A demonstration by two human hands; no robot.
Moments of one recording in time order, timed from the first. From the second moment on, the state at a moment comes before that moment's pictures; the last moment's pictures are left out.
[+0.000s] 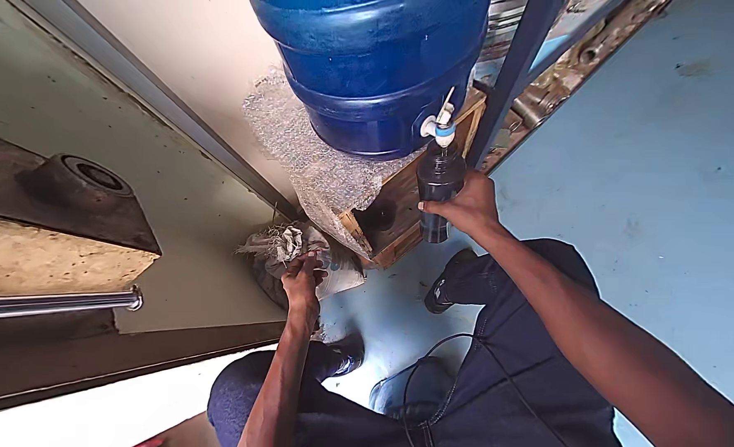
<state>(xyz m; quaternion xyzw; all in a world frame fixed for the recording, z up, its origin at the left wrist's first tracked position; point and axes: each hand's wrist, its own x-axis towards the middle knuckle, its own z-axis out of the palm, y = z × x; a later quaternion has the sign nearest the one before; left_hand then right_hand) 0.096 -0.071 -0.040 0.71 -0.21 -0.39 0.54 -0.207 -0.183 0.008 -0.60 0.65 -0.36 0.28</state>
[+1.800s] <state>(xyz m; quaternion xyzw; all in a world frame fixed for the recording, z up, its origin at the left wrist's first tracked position) 0.102 -0.059 -0.052 0.76 -0.39 -0.36 0.38 -0.211 -0.188 -0.003 -0.61 0.66 -0.34 0.28</state>
